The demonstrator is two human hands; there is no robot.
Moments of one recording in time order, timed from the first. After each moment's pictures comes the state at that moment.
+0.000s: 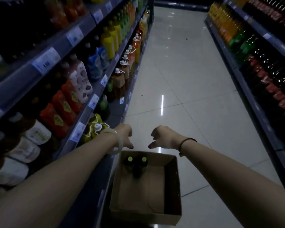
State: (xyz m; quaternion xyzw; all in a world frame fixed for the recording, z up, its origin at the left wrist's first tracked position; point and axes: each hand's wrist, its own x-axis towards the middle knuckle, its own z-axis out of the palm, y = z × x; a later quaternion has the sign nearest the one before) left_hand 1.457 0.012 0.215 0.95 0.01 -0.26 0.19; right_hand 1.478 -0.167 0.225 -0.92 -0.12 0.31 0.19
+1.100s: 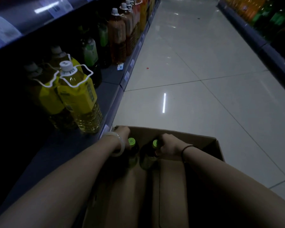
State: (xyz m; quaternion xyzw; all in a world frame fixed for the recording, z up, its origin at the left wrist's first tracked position) left_hand 1.514 0.032 -0.208 0.95 0.06 -0.26 0.16; right_hand 1.539 -0.163 -0.219 -0.93 -0.12 0.31 0.14
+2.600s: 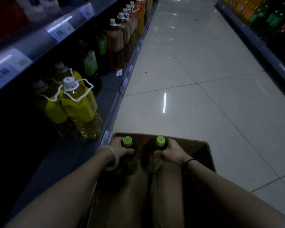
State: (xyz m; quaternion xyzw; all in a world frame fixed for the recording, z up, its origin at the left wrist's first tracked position) left_hand 1.485 0.034 -0.192 0.84 0.20 -0.21 0.47; right_hand 1.511 -0.182 -0.190 -0.86 0.05 0.27 0.44
